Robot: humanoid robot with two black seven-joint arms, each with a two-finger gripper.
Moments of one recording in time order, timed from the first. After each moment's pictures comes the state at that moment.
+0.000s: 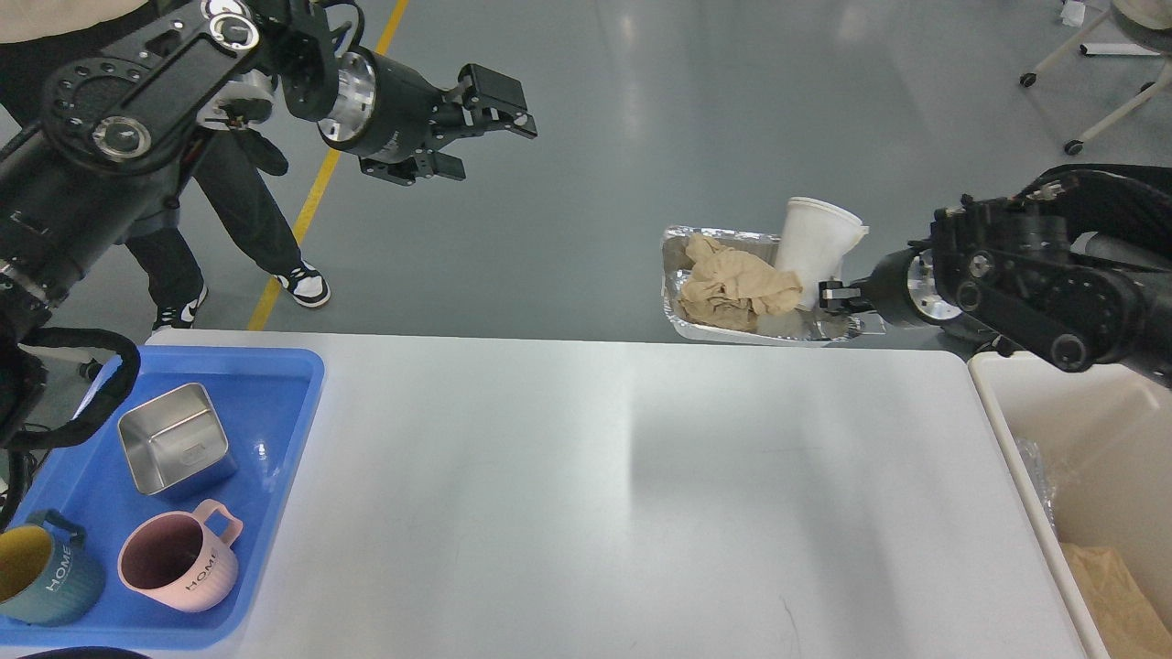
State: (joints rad) left arm -1.40 0.26 -0.61 -0.67 0.87 -0.85 0.42; right arm 1.21 -0.53 -0.03 0.87 -1.09 0.48 -0.04
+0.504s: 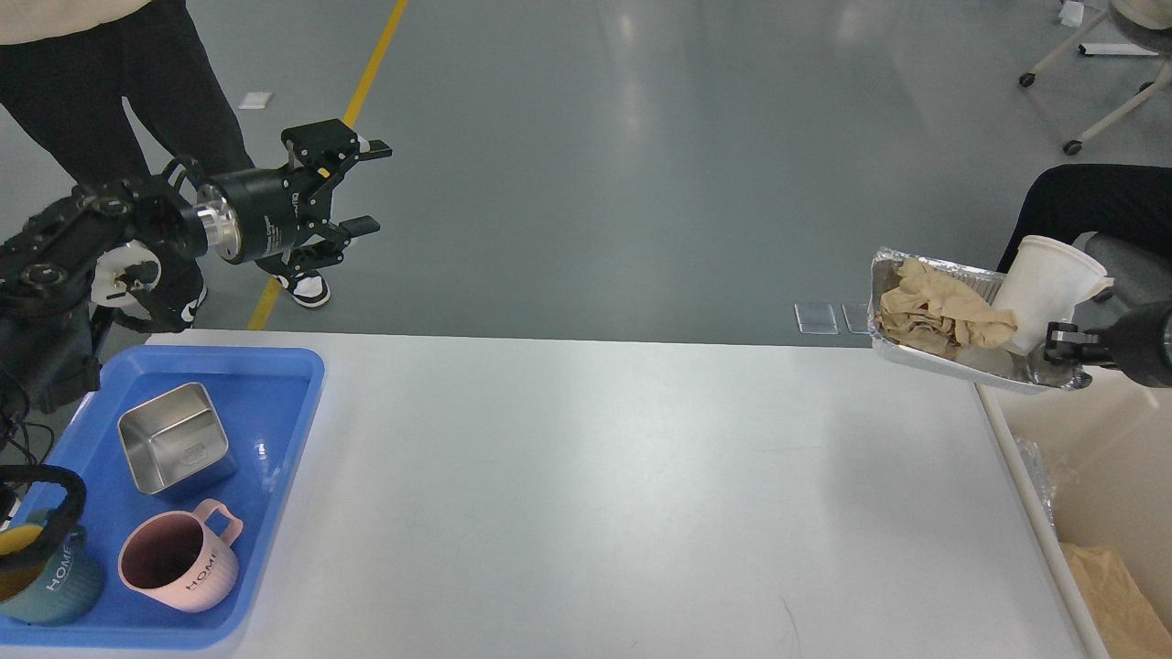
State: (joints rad) left arm -1.07 0.31 -0.63 -0.35 0.60 -0.76 -0.12; right arm 1.08 -0.92 -0.02 0.92 -1.09 0.48 0.05
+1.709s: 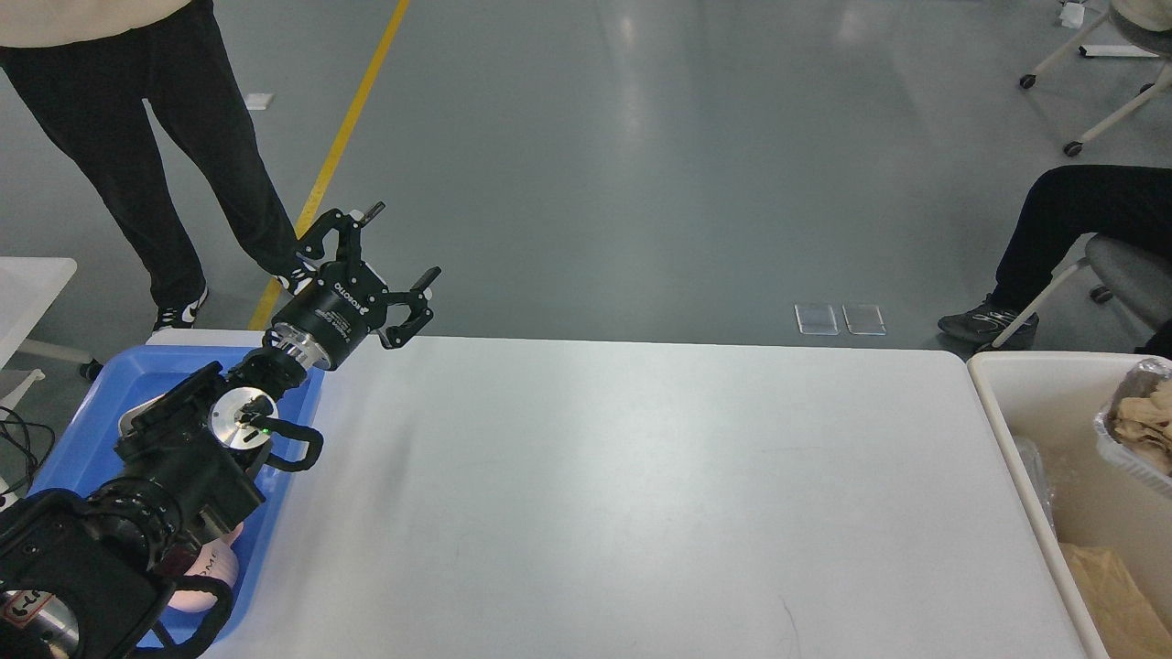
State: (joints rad) left arm -0.86 0.03 -0.84 -0.17 0.11 -0.81 -0.19; right arm 0.53 -1.00 0.22 0.59 -0.87 0.33 0.10
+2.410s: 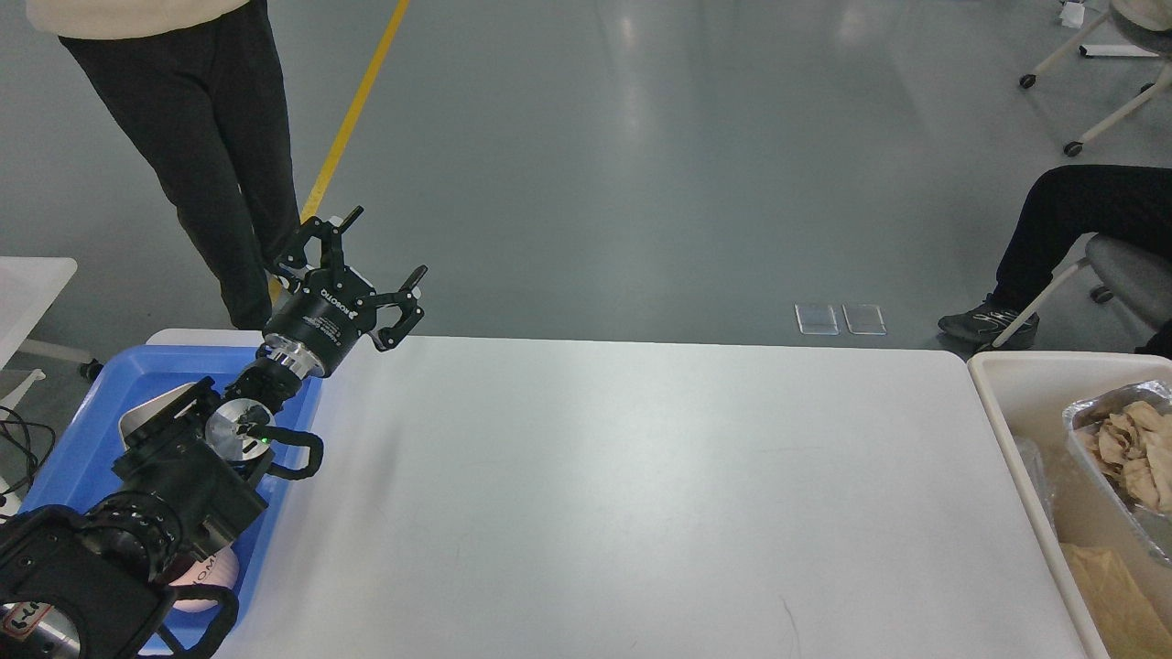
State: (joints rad) left arm -0.82 0.03 -0.92 -0.17 0.07 -0.81 -0.19; right arm 0.50 -0.50 0.22 0.07 -0.50 0.15 0.00
